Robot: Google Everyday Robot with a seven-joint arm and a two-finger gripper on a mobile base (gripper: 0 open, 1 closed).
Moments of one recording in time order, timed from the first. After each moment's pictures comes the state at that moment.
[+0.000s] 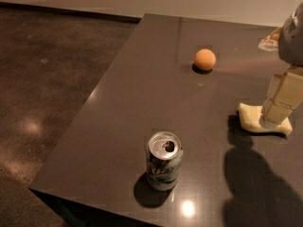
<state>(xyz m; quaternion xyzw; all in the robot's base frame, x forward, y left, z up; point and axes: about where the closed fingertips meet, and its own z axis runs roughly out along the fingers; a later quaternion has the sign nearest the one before) 0.438 -0.217 0.976 -0.60 0.78 -0.03 0.16</state>
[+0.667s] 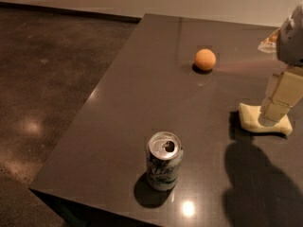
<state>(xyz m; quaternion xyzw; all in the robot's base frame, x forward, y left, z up) 0.446 -0.223 0.969 -0.60 0.79 -0.03 0.15</state>
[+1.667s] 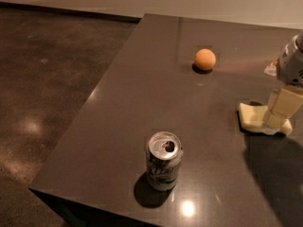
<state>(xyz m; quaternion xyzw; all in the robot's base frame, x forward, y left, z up) 0.476 -0.273 0.898 -0.56 0.82 -0.01 0.11</state>
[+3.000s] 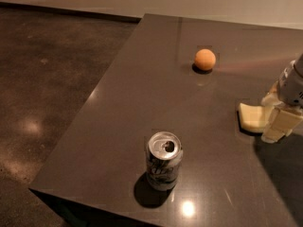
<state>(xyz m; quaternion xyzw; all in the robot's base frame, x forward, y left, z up) 0.463 -0.294 0.846 -0.57 0.82 0.02 0.08</state>
